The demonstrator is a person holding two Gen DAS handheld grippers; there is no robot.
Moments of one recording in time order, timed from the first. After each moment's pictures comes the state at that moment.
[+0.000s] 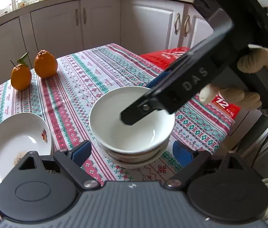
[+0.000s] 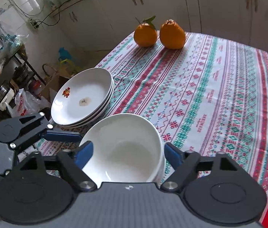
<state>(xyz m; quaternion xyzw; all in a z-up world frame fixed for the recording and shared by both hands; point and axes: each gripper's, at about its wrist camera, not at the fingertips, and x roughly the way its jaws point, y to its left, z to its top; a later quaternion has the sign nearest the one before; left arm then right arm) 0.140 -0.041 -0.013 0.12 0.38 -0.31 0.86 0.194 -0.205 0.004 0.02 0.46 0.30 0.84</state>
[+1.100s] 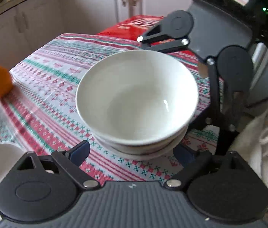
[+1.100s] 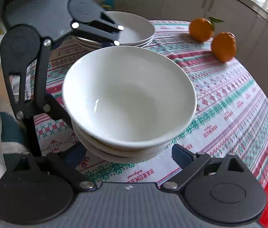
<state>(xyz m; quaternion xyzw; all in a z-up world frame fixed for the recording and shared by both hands) 0.188 -0.042 -0.063 0.26 0.37 -0.47 0.76 0.166 -0.173 -0.053 -0.28 0.41 0.41 0.77</state>
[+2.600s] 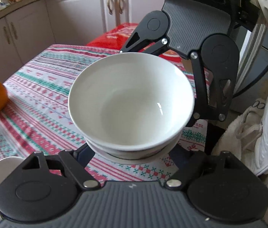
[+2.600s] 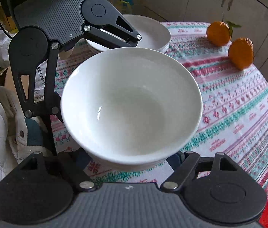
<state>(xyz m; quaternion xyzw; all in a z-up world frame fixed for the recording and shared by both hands) 0.187 -0.023 -0.036 0.26 0.35 -0.50 0.75 0.189 -0.157 -0.023 -0.28 0.43 0.46 0.73</state>
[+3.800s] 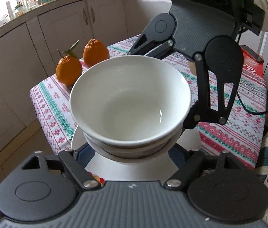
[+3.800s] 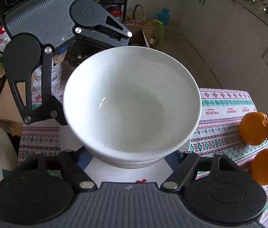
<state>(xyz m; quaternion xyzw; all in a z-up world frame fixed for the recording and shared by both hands) 0.233 0.134 -0.026 0.21 0.35 -0.34 0.84 0.281 0.012 -0.015 -0.34 0.36 0.54 0.68</state>
